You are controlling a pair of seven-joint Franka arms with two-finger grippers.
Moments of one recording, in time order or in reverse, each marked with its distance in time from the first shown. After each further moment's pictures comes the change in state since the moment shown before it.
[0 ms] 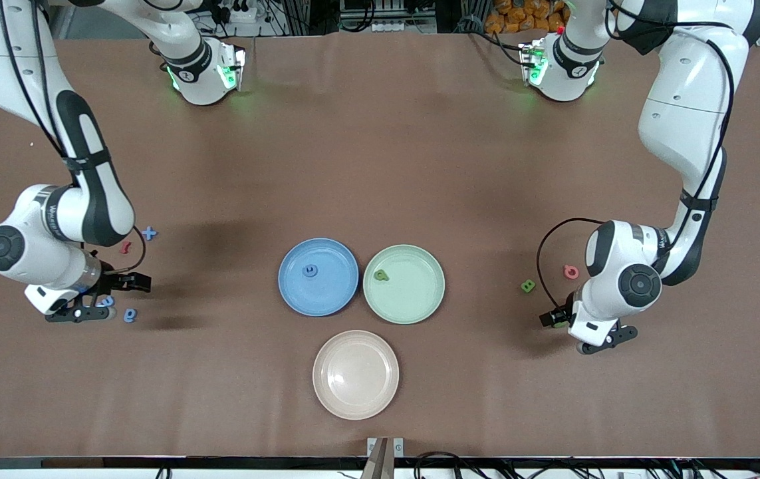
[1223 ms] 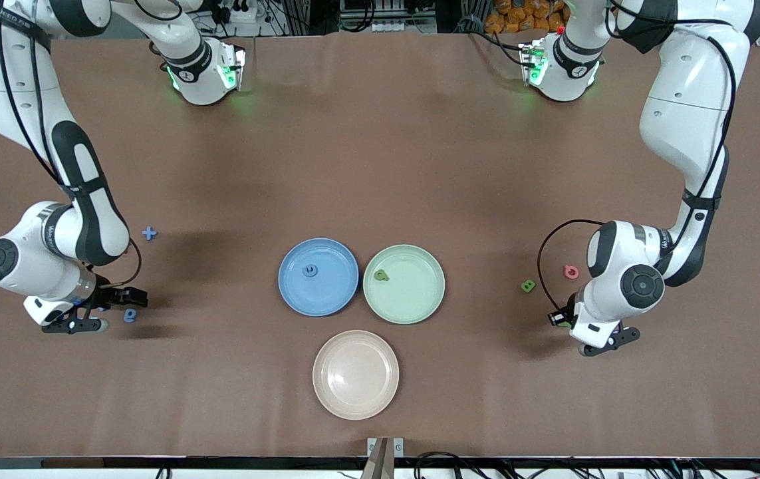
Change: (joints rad) left arm -0.003 -0.004 0.001 0.018 0.000 -0.018 0.000; right arm -0.043 0.135 0.004 0.076 0.095 0.111 -0.082
